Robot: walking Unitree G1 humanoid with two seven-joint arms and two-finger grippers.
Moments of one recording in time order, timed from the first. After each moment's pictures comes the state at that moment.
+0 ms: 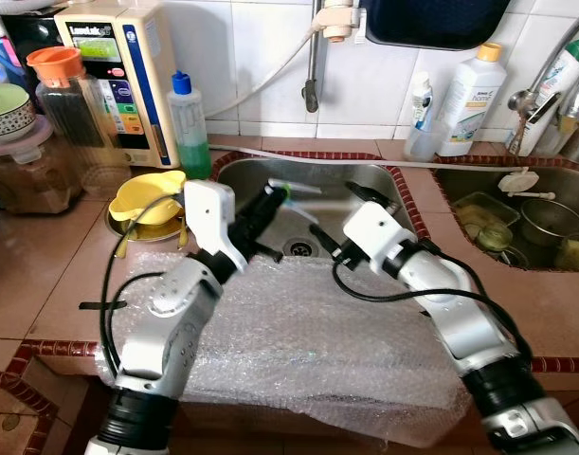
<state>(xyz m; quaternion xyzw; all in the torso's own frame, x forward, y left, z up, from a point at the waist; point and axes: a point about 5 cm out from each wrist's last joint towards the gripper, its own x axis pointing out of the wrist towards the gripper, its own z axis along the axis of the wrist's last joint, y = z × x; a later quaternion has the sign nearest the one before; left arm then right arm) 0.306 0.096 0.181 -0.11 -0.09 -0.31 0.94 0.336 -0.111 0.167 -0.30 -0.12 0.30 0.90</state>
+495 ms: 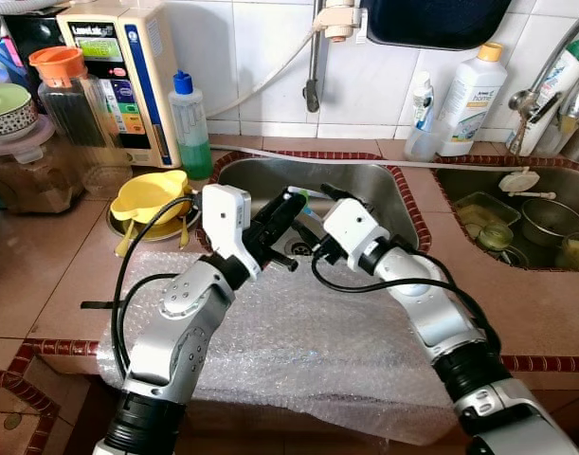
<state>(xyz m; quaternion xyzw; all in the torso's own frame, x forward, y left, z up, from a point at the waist) 0.301 0.082 0.184 -0.12 -0.08 -0.34 0.93 0.346 -0.089 0.156 -0.26 -0.11 0.32 0.90</state>
